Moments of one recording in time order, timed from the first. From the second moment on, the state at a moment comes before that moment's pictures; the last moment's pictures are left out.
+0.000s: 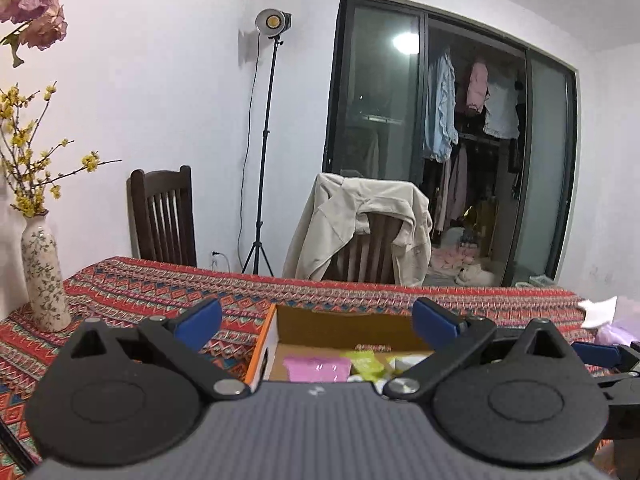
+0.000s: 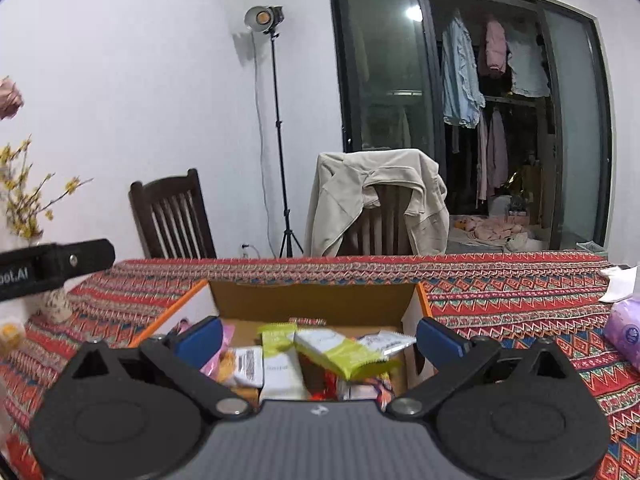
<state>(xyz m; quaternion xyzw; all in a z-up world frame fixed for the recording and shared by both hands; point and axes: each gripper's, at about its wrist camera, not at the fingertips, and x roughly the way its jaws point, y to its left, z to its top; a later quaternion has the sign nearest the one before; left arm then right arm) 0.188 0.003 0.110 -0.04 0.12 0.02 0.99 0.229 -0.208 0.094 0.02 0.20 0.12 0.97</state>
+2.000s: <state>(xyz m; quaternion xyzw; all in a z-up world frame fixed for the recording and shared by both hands) 0.167 -0.110 -0.011 0.11 0.28 0.04 0.95 0.192 -0.259 0.002 0.12 0.24 0.07 0.96</state>
